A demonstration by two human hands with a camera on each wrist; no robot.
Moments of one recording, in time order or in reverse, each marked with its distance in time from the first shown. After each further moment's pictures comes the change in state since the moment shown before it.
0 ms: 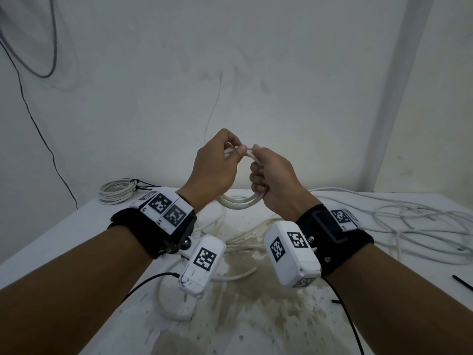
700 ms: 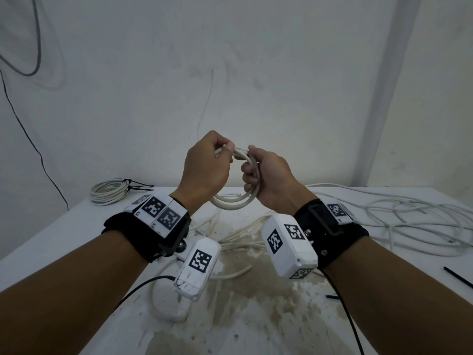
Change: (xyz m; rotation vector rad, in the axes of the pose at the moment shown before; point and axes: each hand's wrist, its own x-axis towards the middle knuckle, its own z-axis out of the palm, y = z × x) left_hand -0.003 0.001 0.006 0.010 0.065 -0.050; right_hand 0.008 0.002 -0.011 0.069 -0.045 0.123
